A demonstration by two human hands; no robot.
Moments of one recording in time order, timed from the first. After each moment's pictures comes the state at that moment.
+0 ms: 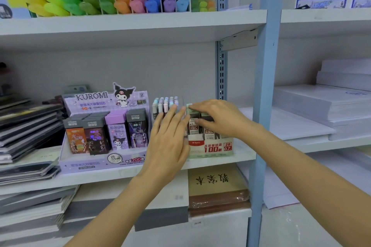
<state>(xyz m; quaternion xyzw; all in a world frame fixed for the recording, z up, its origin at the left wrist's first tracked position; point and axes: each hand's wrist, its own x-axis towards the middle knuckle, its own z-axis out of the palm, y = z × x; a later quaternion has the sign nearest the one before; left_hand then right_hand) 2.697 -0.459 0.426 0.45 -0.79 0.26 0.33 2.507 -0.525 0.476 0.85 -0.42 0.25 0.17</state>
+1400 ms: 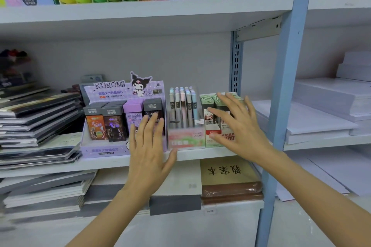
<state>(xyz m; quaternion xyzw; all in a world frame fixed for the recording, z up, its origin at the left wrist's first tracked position) 2.769 -0.449 0.376 0.55 -0.72 0.26 0.34 2.513 -0.490 0.417 0.81 -0.40 0.37 0.21</state>
